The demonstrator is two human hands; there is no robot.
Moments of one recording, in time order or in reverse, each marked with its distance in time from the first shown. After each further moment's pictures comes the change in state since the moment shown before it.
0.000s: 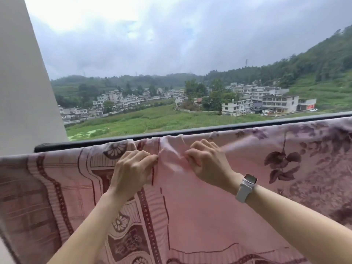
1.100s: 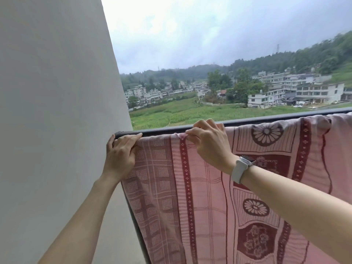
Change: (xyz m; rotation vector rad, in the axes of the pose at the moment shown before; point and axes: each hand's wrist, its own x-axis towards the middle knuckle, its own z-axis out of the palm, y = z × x) left_hand -0.150 -0.344 -0.153 0.103 -0.222 -0.393; right_hand 0.143 -0.270 0.230 0.011 -0.053 0.106
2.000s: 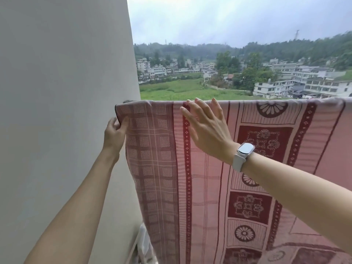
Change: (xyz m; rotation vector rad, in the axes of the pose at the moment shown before) left_hand -0.053 -0.046 -0.006 -0.855 0.135 -0.796; right_hand -0.027 -0.051 0.042 -0.233 -0.037 -0.297
